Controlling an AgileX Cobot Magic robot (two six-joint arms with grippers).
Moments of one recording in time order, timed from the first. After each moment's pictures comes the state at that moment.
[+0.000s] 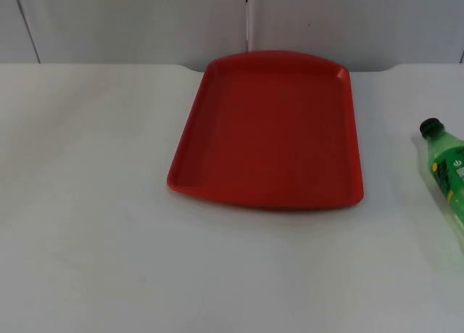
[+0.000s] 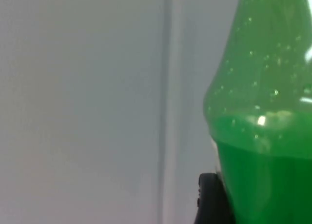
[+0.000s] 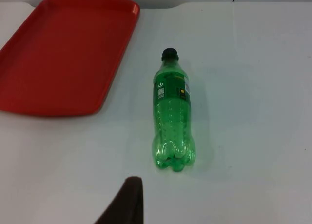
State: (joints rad) right arm 0.07 0.00 -0.52 0.03 1.08 -0.01; left arm -0.36 1.56 -1.21 0.20 -0.41 -0.21
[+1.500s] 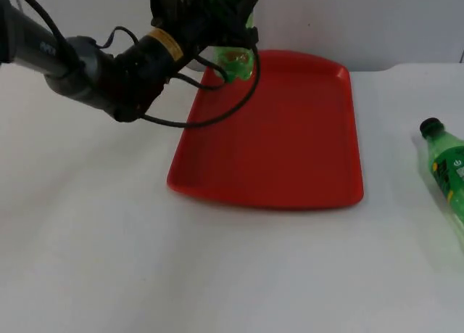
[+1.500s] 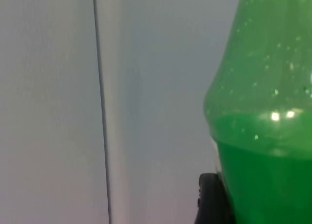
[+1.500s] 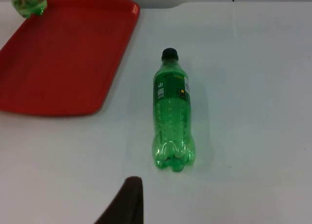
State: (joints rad) right arm 0.07 0.00 -0.52 0.03 1.08 -0.01; left arm -0.28 2.61 -1.76 0.45 -1.09 -0.31
